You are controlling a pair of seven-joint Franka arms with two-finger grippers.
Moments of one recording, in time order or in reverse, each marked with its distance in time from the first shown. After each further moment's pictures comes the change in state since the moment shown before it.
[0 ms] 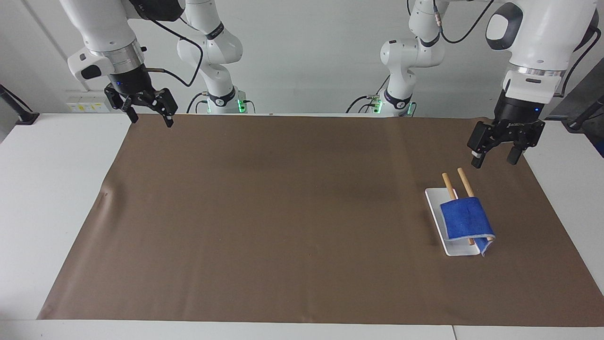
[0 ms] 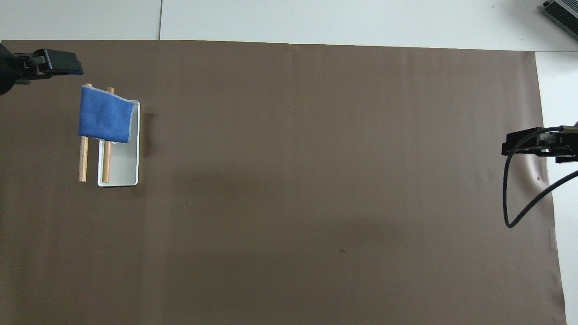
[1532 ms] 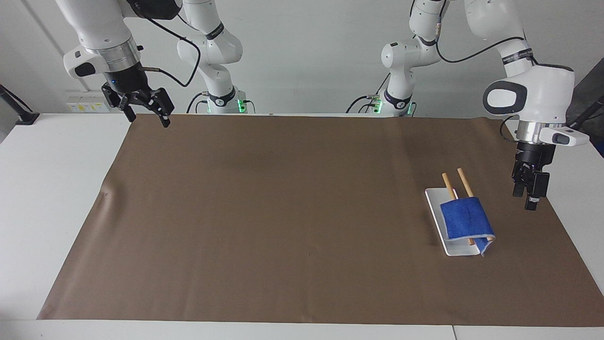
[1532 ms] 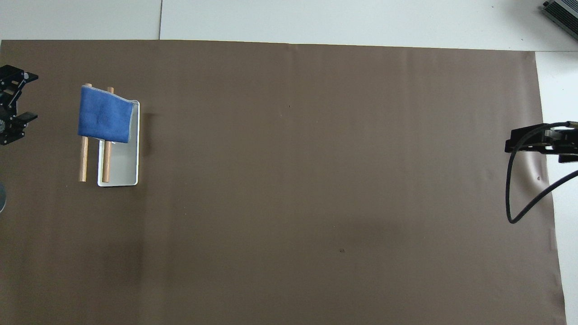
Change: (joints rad) left arm 0.165 -0.022 0.048 -0.561 -0.354 0.877 -0.534; right arm -0.008 0.000 0.005 0.006 0.007 0.004 0.042
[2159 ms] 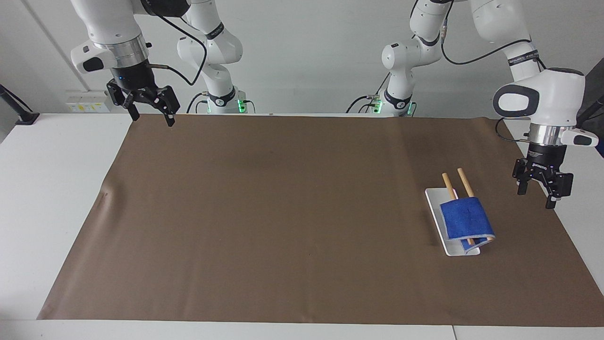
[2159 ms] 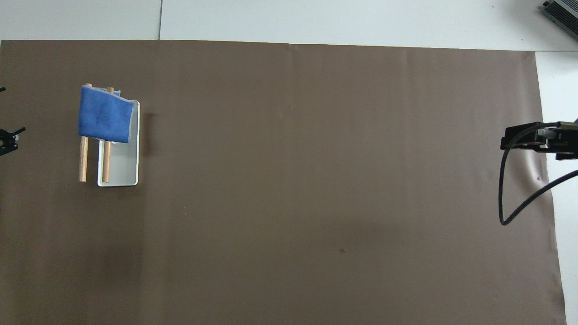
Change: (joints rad) left arm 0.103 0.039 0.020 -0.013 0.000 0.002 -0.362; right arm -0.011 -0.013 0.034 -0.006 -0.022 0.019 0.031
